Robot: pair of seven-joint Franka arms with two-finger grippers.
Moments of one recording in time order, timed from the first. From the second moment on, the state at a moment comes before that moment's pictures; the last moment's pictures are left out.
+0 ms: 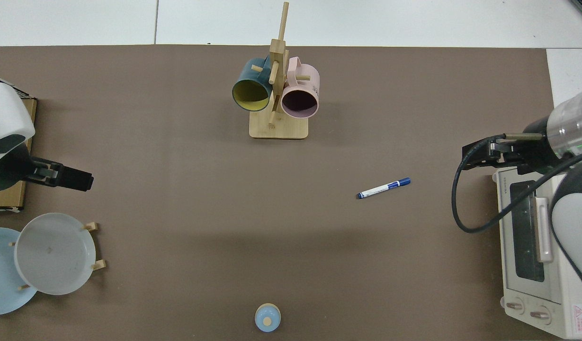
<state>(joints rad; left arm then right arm) -0.10 -0.04 0.02 -1.61 -0.03 1.55 0.20 0.01 0.02 0.10 -1.55 0.01 1.53 0.22</state>
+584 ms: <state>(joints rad) -0.10 -0.04 0.02 -1.61 -0.03 1.54 0.20 0.03 0.02 0.10 -1.55 0.01 1.53 0.22</state>
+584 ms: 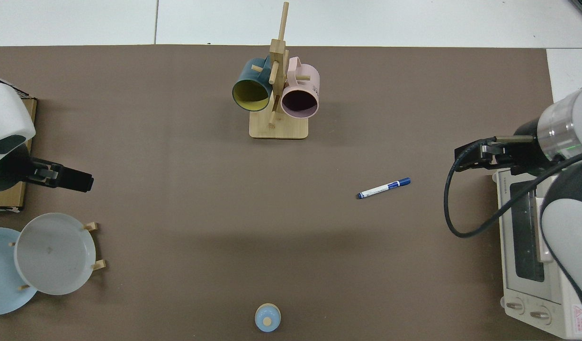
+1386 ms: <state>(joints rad) -0.10 -0.04 0.02 -1.61 -0.03 1.54 0.20 0.06 0.02 0.10 -1.55 0.01 1.53 0.22</state>
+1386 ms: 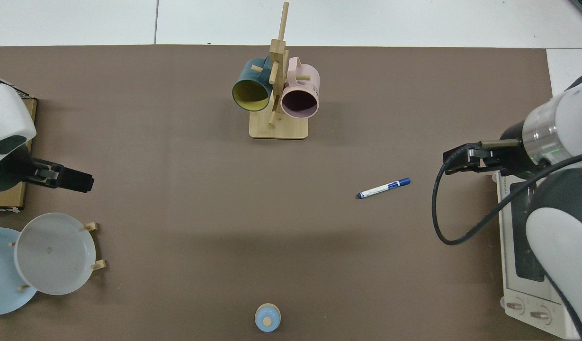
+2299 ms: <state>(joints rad) -0.10 -0.04 0.02 -1.61 -0.03 1.53 0.20 0.08 0.12 0.10 -1.77 0.01 1.84 1.28</state>
